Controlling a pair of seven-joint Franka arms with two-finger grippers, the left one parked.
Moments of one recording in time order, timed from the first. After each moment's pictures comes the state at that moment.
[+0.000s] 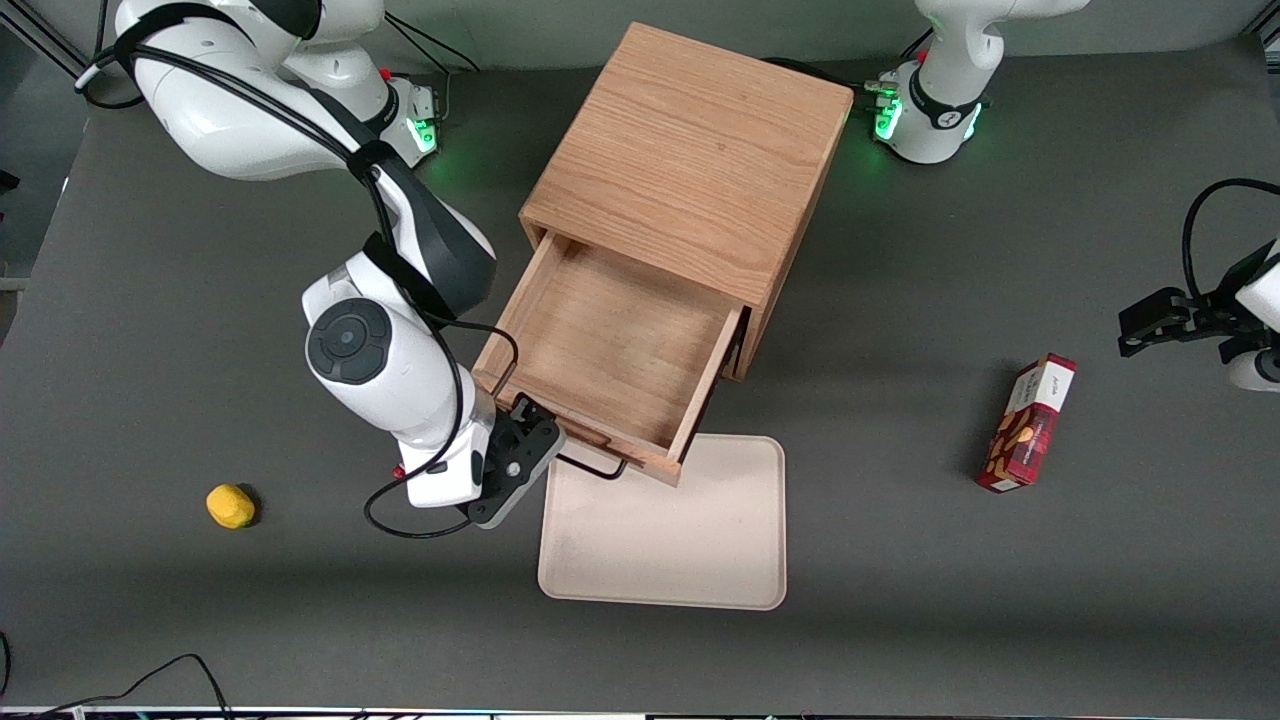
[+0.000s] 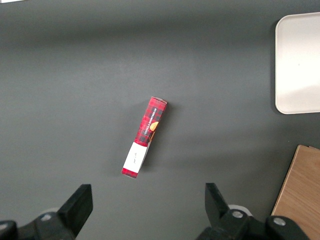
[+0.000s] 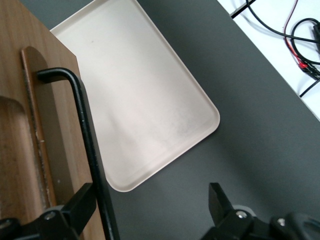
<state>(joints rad) 0.11 0.75 0.54 -1.15 -0.31 2.00 -0.29</state>
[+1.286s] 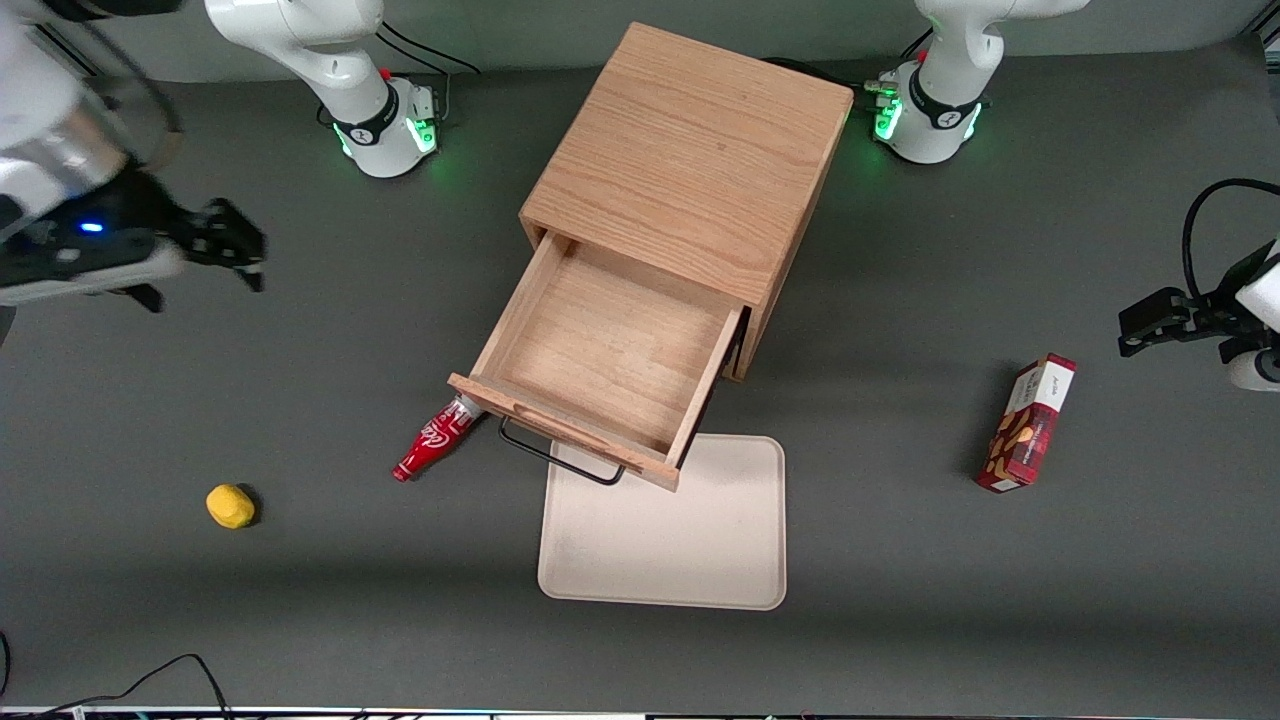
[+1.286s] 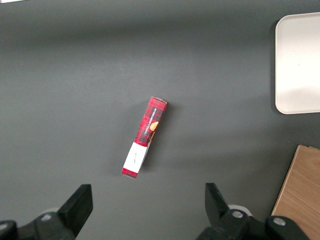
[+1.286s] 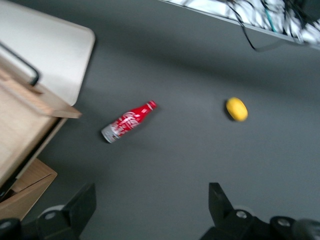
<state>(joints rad) 0.03 -0.05 0.12 -1.55 -0.07 1.63 -0.02</state>
